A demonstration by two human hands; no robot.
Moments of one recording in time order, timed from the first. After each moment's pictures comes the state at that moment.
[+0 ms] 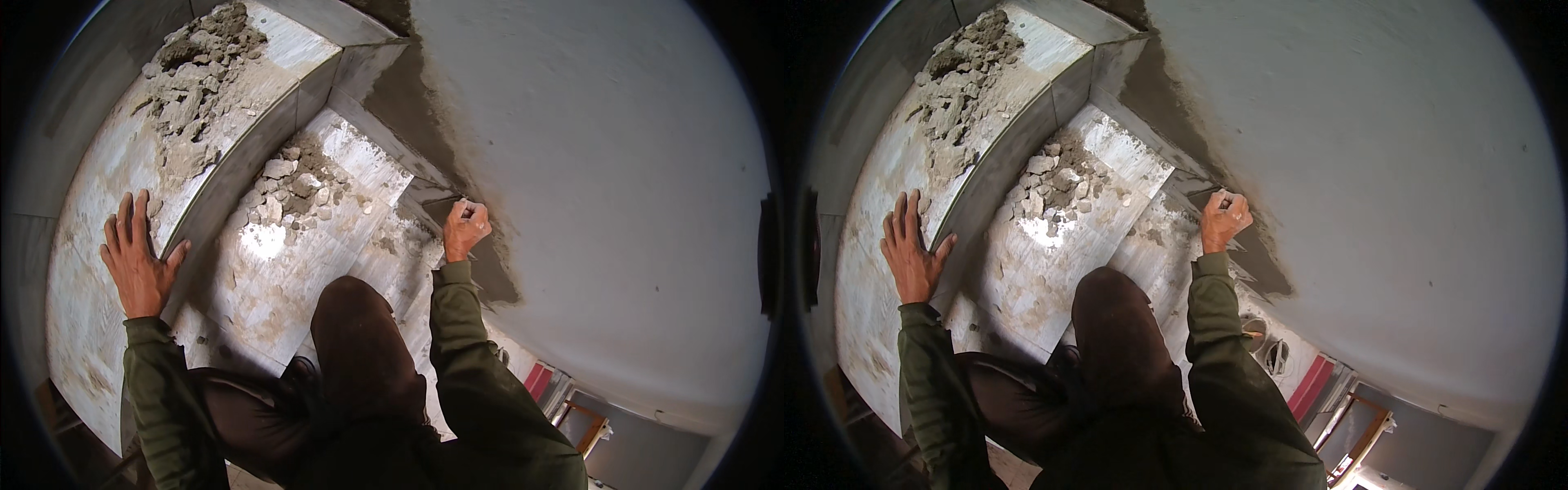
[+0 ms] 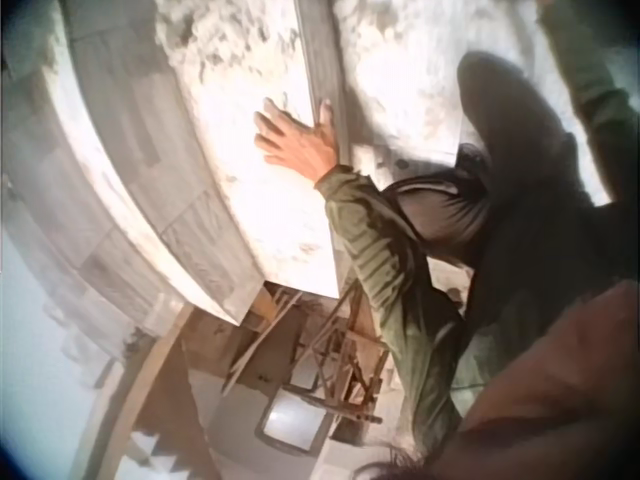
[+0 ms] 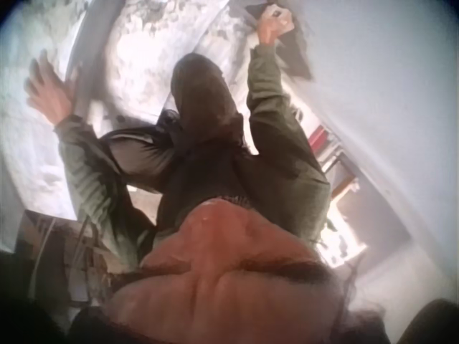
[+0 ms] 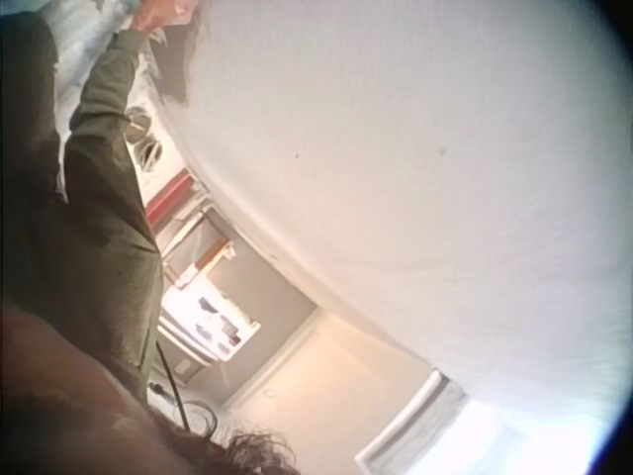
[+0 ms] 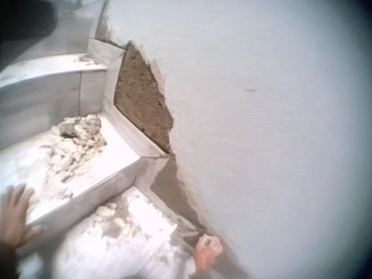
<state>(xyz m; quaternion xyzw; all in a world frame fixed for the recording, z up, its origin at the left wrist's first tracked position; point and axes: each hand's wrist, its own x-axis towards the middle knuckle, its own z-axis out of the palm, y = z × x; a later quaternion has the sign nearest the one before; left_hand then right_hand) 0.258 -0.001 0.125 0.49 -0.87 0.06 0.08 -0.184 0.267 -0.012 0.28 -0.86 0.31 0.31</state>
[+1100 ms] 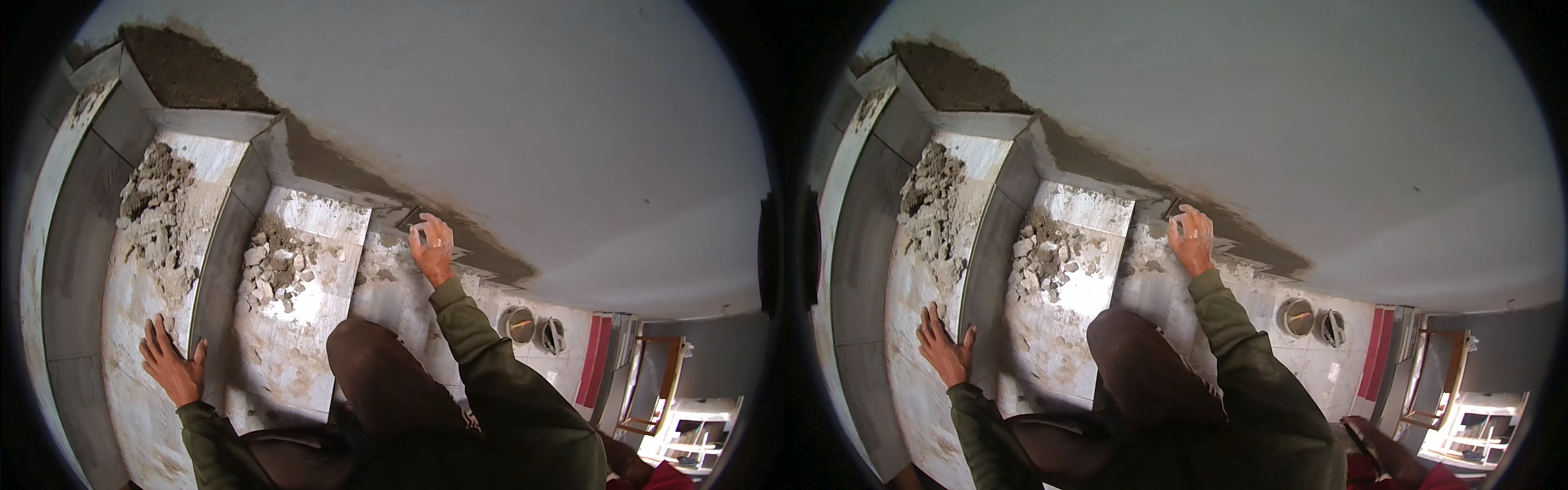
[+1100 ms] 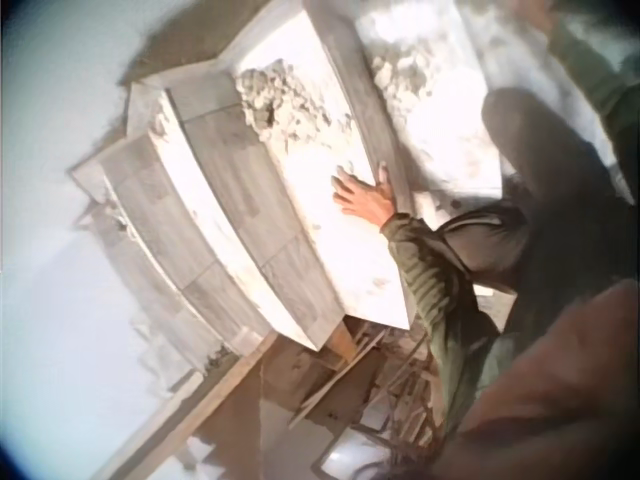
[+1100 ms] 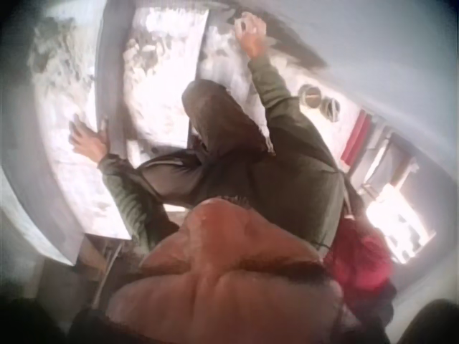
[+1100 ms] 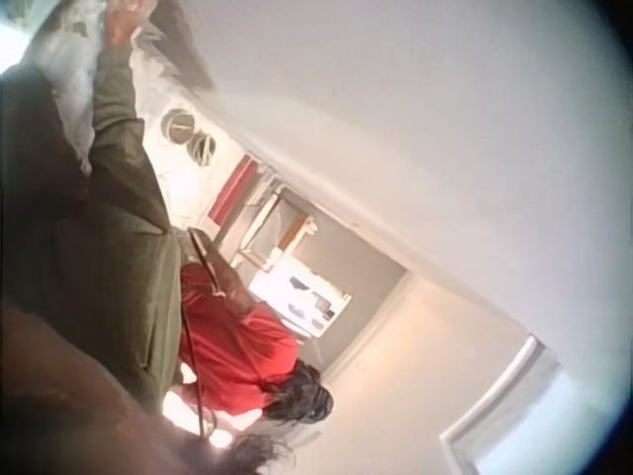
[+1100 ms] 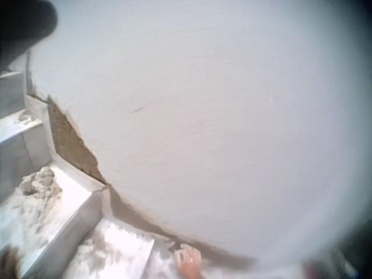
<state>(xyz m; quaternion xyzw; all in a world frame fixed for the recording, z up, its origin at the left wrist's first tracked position) 0.252 0.002 0.127 0.49 -0.87 0.05 0.09 -0.157 0.295 0.008 0.35 -0.86 0.31 0.19</state>
